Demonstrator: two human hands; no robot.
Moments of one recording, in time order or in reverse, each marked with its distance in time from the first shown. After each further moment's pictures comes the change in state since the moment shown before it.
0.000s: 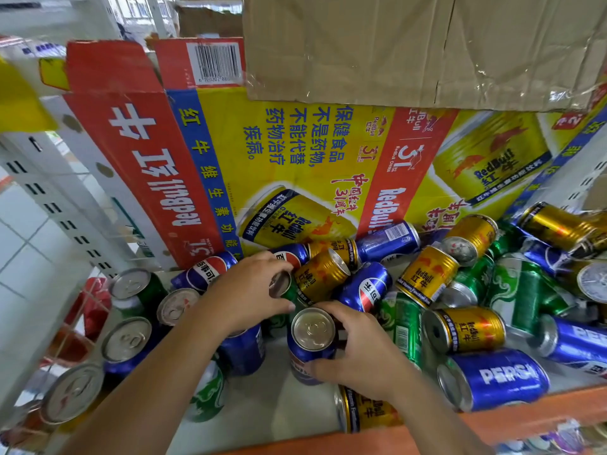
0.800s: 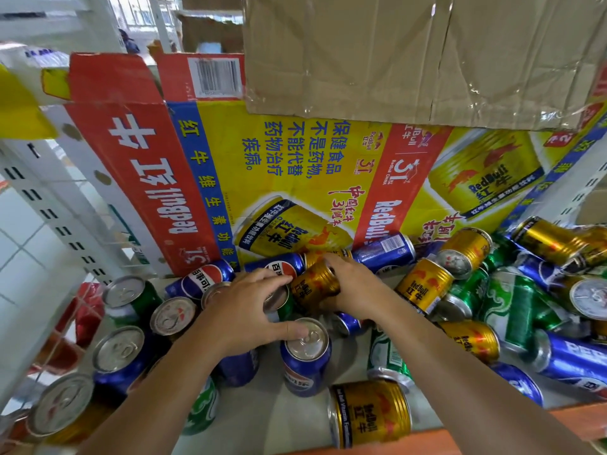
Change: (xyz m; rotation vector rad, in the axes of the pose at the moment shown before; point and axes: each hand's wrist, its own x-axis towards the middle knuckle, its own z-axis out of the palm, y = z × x) left_hand -0.011 -0.002 0.010 -0.057 -0.016 0.004; right_hand 0.097 0.020 -0.044 -0.482 -0.060 0.120
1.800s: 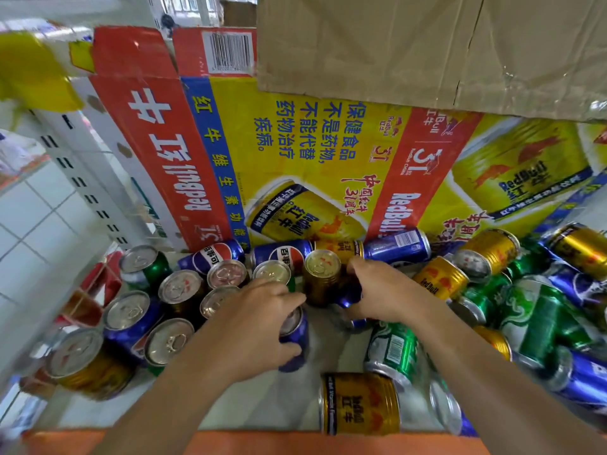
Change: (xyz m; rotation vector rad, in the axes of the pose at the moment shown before) left_hand -0.040 0.057 0.007 0.231 0.036 0.009; right_hand -0.019 0.019 -0.019 -0.287 -0.141 -0.091
